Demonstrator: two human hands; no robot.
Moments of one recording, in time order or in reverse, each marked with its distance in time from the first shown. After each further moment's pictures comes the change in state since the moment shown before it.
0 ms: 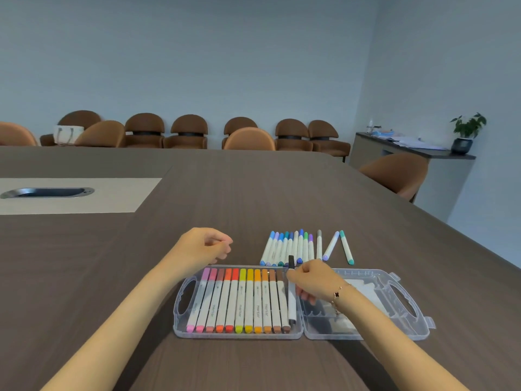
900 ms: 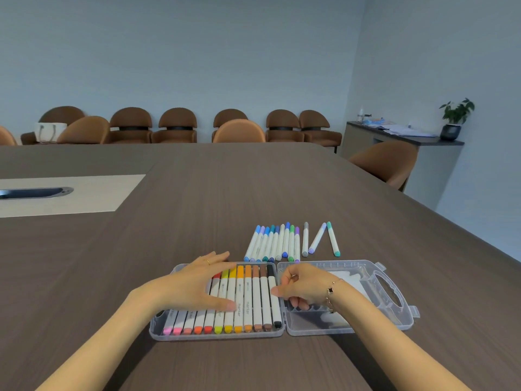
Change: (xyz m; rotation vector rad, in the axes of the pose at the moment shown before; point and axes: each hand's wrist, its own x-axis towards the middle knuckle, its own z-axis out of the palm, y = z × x) left_hand -0.001 -0.028 0.034 0.567 -0.572 0.151; right_hand 0.000 0.020 -0.013 -0.014 -0.256 -0.050
